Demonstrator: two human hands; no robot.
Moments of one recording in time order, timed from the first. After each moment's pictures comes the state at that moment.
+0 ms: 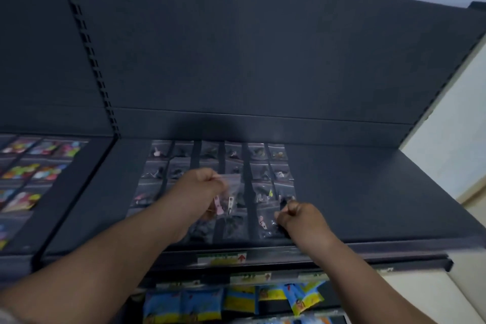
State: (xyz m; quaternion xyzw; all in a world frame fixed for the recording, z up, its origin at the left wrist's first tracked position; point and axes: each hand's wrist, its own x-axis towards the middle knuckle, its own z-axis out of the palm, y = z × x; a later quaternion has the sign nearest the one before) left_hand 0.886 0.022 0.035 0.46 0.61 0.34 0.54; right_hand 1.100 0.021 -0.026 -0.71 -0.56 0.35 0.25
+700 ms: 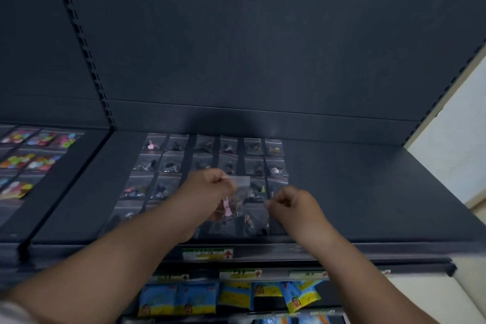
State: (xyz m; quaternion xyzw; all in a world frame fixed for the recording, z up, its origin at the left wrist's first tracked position) left_hand 0.923 0.019 0.030 0.47 0.61 0.33 0.55; right_hand 1.112 0.024 -0.013 -0.64 -0.61 0.36 0.30
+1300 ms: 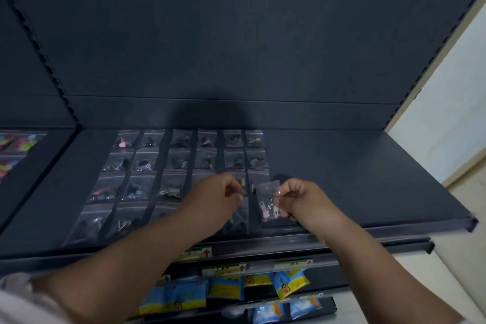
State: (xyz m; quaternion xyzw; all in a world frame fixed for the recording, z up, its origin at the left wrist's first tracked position) left_hand 0.967 0.033 -0.001 0.68 0.60 0.23 0.36; right_hand 1.162 0.031 -0.016 -0.65 -0.51 0.47 0.32
